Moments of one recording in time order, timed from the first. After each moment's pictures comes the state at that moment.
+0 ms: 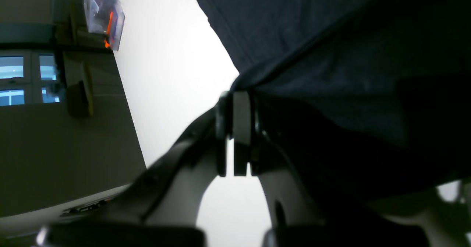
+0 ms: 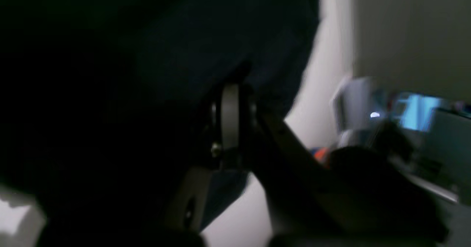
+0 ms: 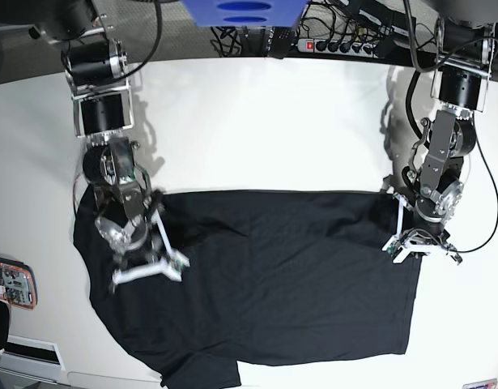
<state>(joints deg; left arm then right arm) -8.1 -29.6 11.3 80.7 24.5 -17.6 28.7 16.5 11.4 -9.5 76.5 -39.9 37.7 -33.8</state>
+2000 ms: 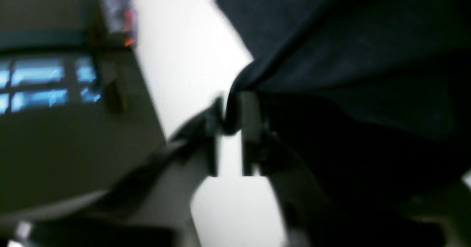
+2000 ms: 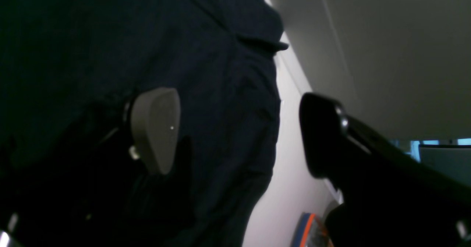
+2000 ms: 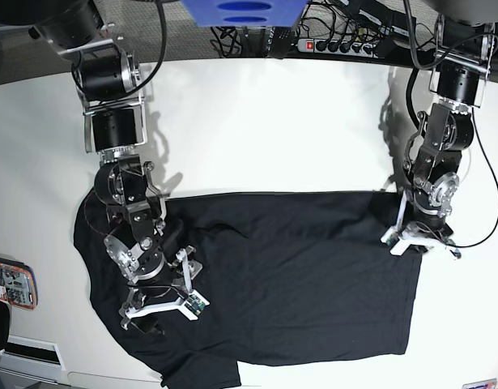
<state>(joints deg) -6.7 -29.6 12.8 80.1 32.7 -12.3 28.5 22.0 6.7 -9.1 79.4 -35.2 29.5 -24.5</state>
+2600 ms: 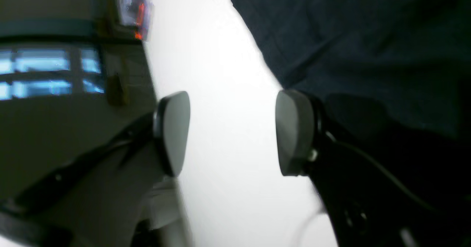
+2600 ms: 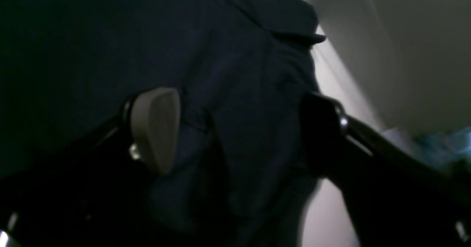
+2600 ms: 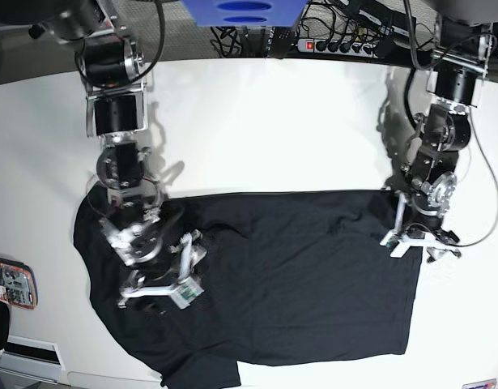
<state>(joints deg) -6.5 -27.7 12.1 80.3 28.1 -12.6 29.0 17.8 6.1 -2.7 82.6 -21.6 30.0 -24.9</state>
